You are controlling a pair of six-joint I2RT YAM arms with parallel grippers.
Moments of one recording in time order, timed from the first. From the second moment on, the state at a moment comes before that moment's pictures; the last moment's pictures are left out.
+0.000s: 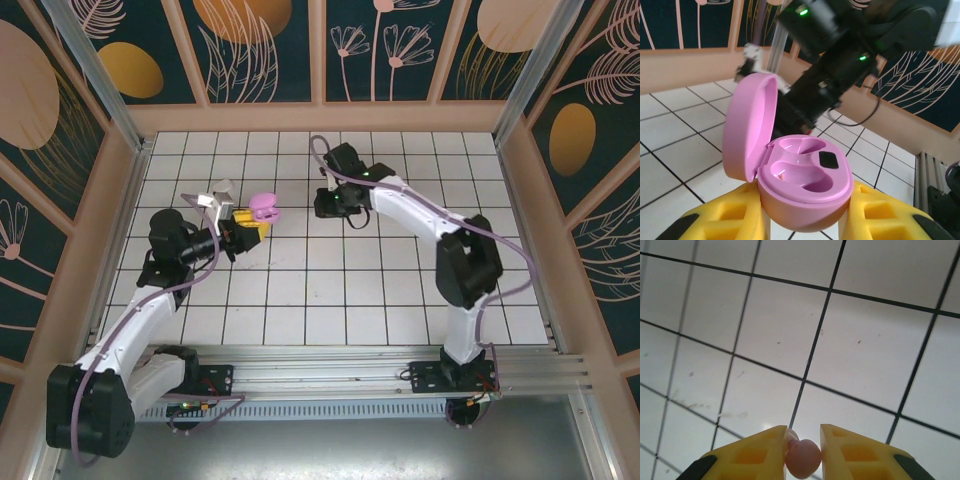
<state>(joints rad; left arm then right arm) -0.18 1.01 0.54 0.36 0.91 -0.23 0.64 1.88 1.60 -0.74 -0.17 0.42</state>
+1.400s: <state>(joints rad) -0.47 1.34 0.57 0.76 0.77 -0.13 0.83 1.51 1.57 -0.87 -0.10 0.60</state>
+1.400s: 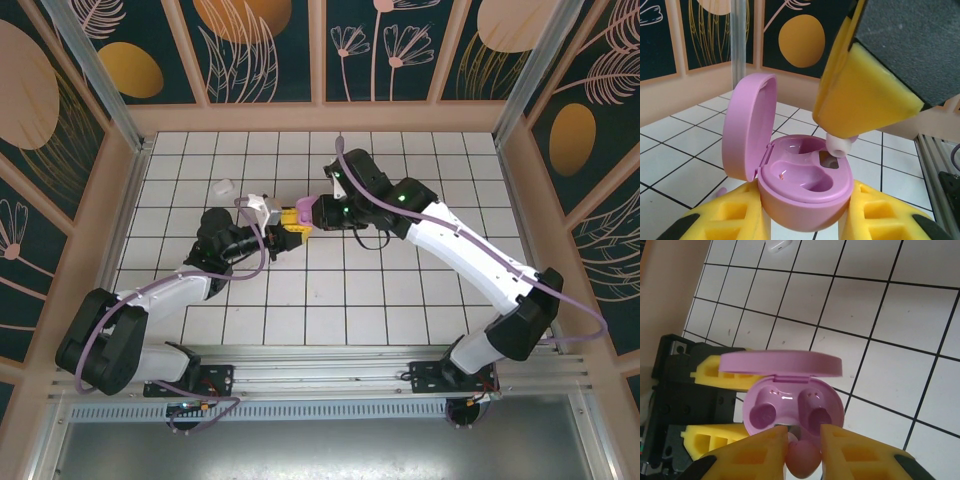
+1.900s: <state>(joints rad) -0.47 1.34 0.57 0.71 0.76 -0.10 0.85 1.57 1.64 -0.87 -0.11 0.60</state>
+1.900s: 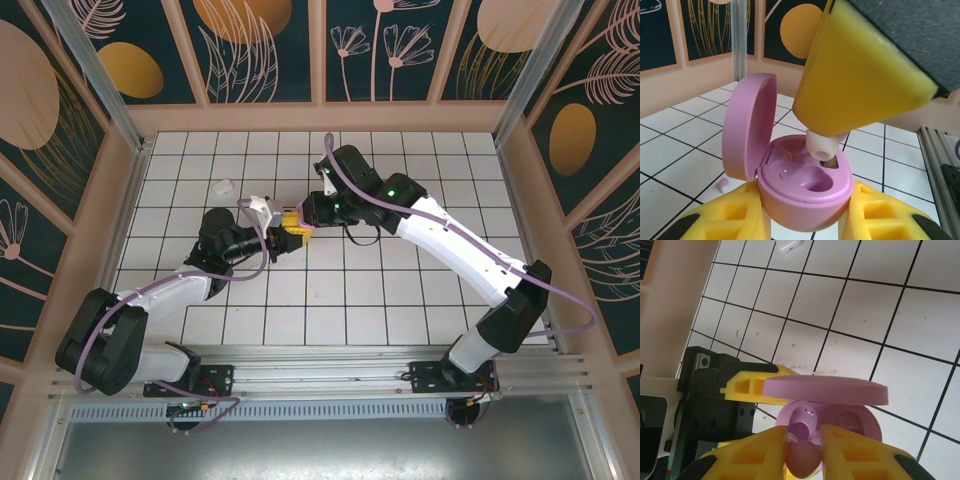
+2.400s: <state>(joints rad) -0.47 1.32 0.58 0.67 0.75 -0.07 0.87 1.60 1.65 -0.90 -0.10 0.59</state>
